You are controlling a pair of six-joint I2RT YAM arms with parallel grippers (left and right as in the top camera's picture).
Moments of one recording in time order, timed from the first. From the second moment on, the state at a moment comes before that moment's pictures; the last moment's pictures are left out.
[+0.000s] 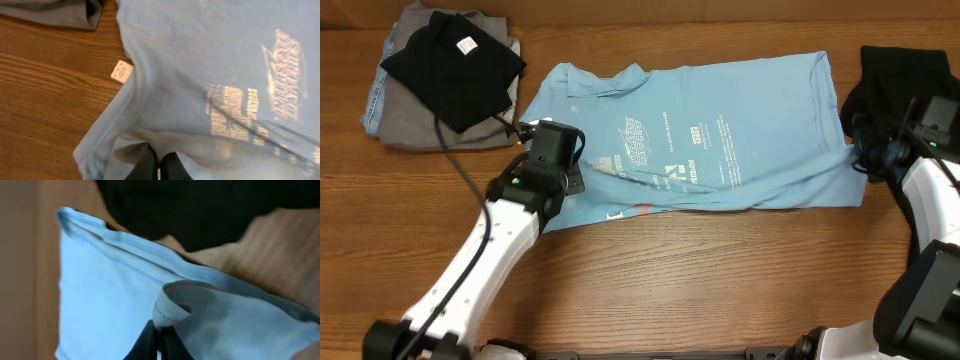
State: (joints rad) left arm -0.30 1.45 0.97 -0.57 -0.28 -0.49; right arm -0.38 1.66 1.15 -0.48 -0.13 0.95
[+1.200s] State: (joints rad) left arm -0.12 1.66 0.98 -0.20 -0.26 -0.44; right arm -0.35 1.83 1.16 -0.29 -0.02 0.95
